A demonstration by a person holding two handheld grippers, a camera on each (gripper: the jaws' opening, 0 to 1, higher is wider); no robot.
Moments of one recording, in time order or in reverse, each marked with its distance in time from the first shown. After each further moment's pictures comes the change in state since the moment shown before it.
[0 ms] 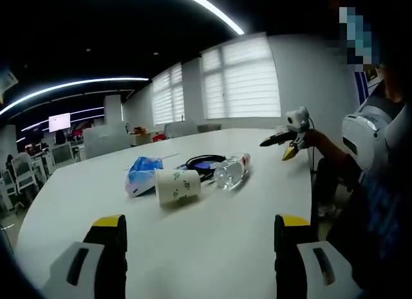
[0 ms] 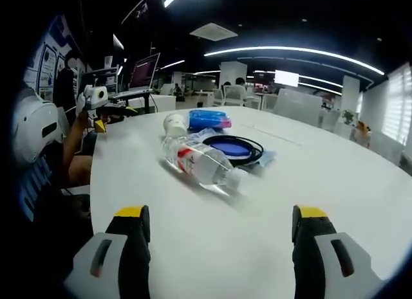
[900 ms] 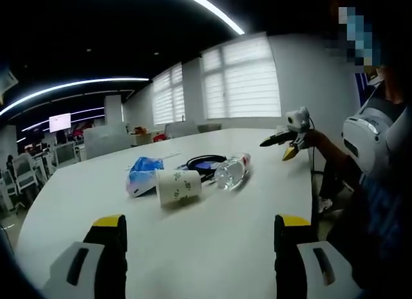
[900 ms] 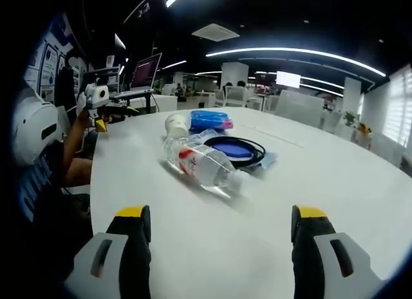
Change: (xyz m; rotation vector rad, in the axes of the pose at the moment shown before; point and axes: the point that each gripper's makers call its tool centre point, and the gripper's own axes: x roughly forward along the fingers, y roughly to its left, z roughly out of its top) left arm 0.000 0.001 -0.001 -0.004 0.000 0.005; right arm 0.003 0.002 0.002 -0.009 -0.005 0.007
